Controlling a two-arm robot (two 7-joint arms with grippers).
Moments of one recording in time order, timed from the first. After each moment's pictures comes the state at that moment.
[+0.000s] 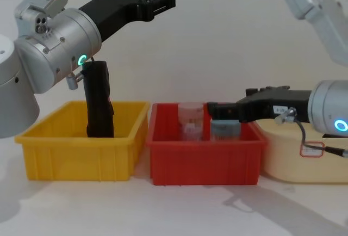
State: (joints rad) left arm -0.56 0.15 0.36 -1.25 -0.17 -0.37 -0.24; right arm 0.37 0.24 -0.38 -1.49 0.15 0.29 0.32
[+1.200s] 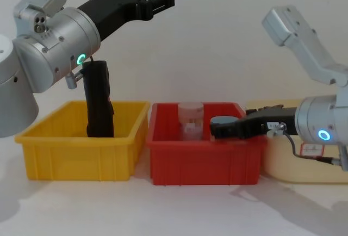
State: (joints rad) left arm -0.56 0.15 0.36 -1.26 -0.17 -0.38 -0.24; right arm 0.49 0.19 -0.39 -1.28 0.11 0.32 0.33
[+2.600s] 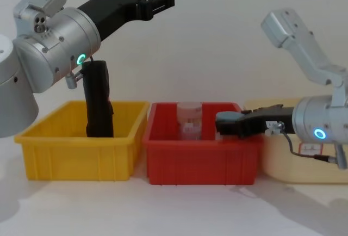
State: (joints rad) left arm -0.56 0.15 0.36 -1.26 -0.17 -0.38 -0.24; right arm 0.51 0.16 -0.38 -1.22 0.09 0.30 0.32
